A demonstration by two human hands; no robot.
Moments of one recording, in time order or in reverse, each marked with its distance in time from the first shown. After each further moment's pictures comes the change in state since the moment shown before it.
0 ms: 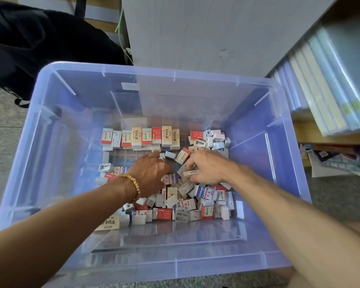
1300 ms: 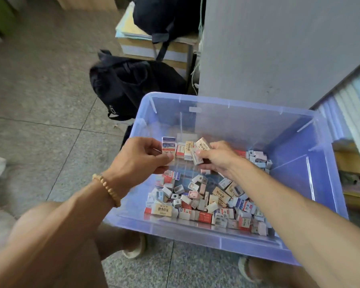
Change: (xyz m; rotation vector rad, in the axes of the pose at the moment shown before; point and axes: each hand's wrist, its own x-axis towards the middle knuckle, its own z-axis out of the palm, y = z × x) left_hand -0.145 -0.001 -0.135 -1.243 0.504 -0.703; right_hand 0.021 -0.092 -0.030 1.207 0.143 0.183
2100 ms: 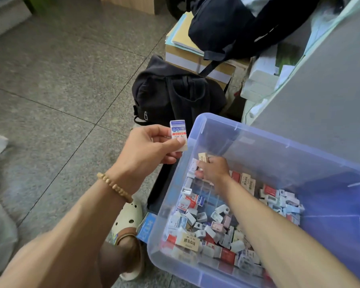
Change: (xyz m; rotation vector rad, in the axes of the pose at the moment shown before) left_hand 0.039 -0.009 -0.082 -0.408 0.096 0.091; right_hand 0.071 -0.015 0.101 -0.110 0.220 -0.087
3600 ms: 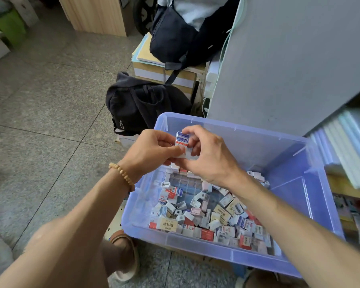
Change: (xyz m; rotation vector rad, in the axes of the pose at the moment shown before) left_hand -0.022 0.008 0.061 0.400 -0.191 0.104; right_hand -0.129 -0.053 -0.092 -0.445 0.009 -0.936
